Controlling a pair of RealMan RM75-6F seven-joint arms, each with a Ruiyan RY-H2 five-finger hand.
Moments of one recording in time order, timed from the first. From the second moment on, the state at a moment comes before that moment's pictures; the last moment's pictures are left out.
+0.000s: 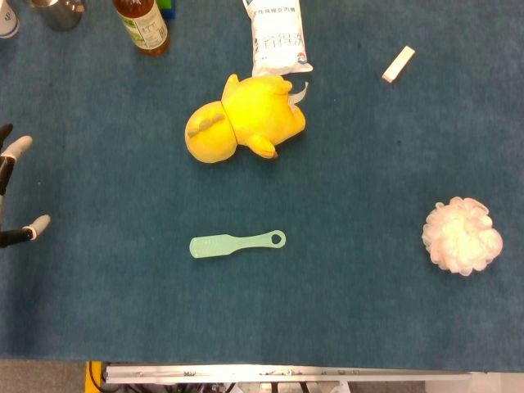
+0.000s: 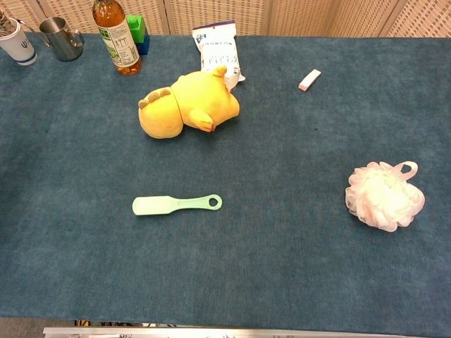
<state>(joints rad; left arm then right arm) -0.14 -1.19 -0.05 -1.62 1.49 1.44 0.05 0.14 -1.02 0.09 -1.64 -1.51 1.43 0.34</state>
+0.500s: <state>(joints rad) -0.16 -1.20 -0.05 -1.62 1.50 1.42 0.03 0.14 -0.99 0.10 -1.67 -1.52 1.45 0.33</state>
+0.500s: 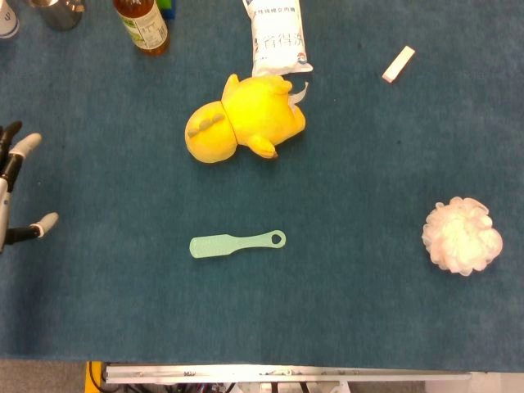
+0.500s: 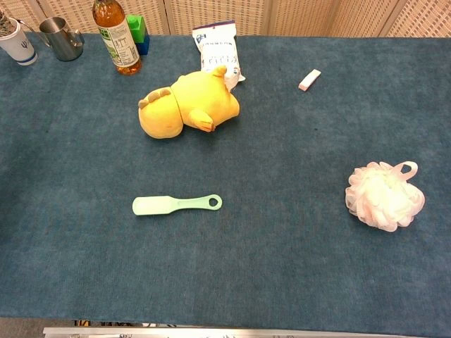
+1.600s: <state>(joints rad) -0.51 -1.35 -0.12 -1.52 1.44 0.96 -0.54 0.13 -0.99 0.10 -1.68 -1.51 1.47 0.32</state>
